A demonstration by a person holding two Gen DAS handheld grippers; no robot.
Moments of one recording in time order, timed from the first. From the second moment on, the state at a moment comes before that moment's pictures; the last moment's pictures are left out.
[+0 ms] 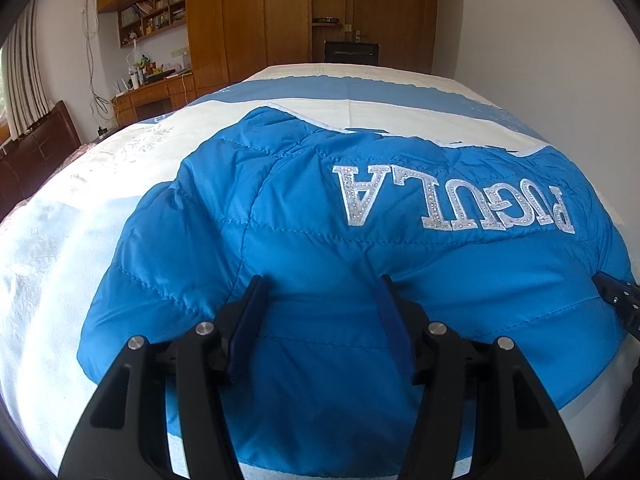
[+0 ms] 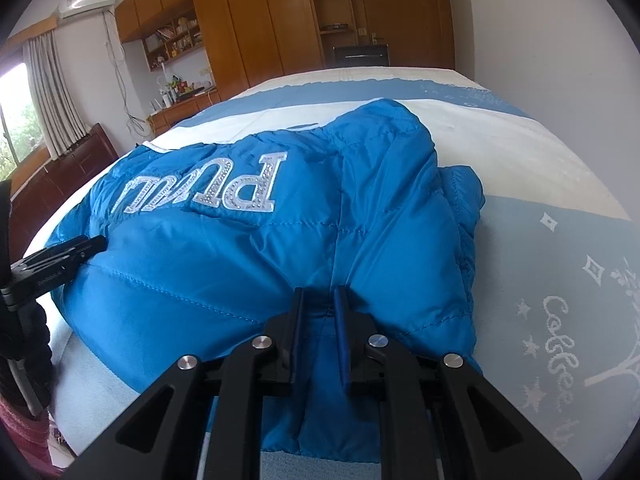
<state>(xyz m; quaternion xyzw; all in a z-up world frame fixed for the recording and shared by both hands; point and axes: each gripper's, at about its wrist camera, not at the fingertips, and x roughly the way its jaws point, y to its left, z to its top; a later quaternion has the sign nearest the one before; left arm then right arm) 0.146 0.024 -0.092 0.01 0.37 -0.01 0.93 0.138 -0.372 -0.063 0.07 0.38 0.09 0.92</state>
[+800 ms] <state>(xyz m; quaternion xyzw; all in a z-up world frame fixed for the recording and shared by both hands) 0.099 0.141 -0.104 -0.32 0.40 0.00 0.86 0.136 -0.383 -0.064 0.09 0.38 0.10 0.92</state>
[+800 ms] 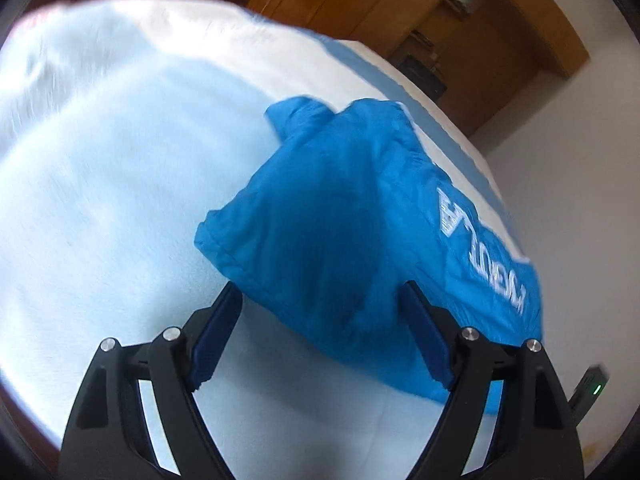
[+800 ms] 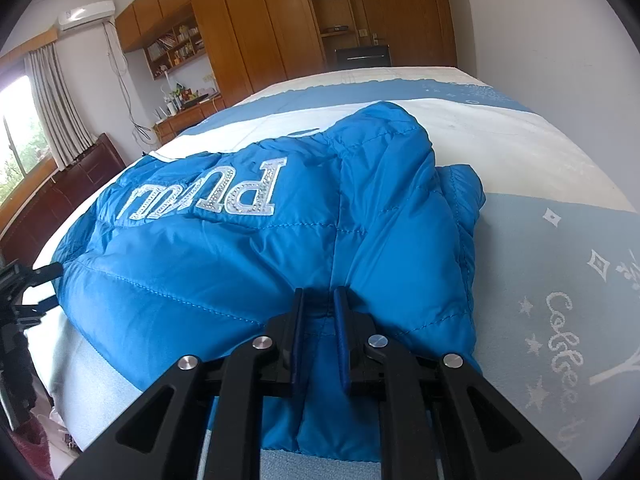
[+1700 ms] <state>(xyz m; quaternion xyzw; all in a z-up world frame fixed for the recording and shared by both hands) 0.110 0.129 -0.072 -0.32 0.32 -0.05 0.89 0.130 -0.411 -0.026 0.13 0.38 0.15 0.90</state>
